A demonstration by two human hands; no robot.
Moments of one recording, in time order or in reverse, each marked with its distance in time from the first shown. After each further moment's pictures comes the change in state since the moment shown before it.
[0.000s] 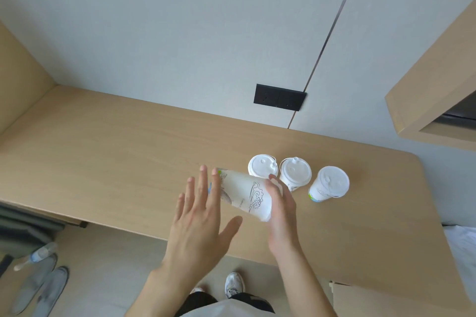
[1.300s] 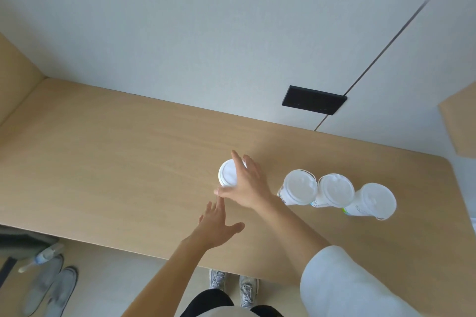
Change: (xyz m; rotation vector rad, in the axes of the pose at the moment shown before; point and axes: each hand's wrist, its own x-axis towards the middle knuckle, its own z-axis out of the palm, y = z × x) left_hand 0.133 -0.150 0.098 -0.375 -0.594 -0.186; right_hand 0.146 0.028 0.154 -1.364 -0.363 -0.269
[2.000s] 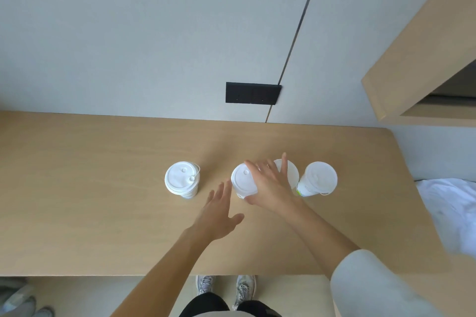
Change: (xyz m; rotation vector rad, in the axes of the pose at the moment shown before) left_hand 0.017 0.113 0.052 0.287 -0.014 0.174; right_hand -0.063 0.152 -0.066 -0.374 0.144 -0.019
